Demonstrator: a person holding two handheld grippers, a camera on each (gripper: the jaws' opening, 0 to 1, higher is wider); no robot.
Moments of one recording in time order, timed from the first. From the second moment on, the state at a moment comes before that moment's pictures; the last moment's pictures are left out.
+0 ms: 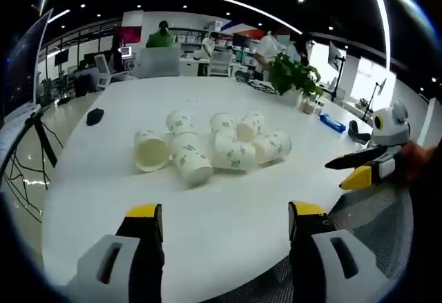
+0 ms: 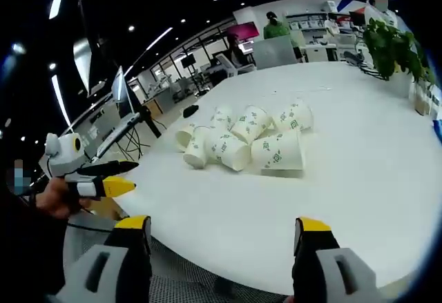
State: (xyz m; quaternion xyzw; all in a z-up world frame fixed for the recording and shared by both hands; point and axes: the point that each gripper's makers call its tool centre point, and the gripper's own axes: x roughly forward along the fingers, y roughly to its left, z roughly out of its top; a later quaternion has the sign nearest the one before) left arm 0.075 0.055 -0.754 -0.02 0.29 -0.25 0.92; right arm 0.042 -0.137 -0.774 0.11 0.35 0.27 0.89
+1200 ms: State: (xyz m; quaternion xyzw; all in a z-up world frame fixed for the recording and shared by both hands) left arm 0.076 0.056 -0.751 -0.02 0.28 -0.25 0.93; right arm 0.041 -0.137 -0.770 0.12 0.34 0.26 0.89
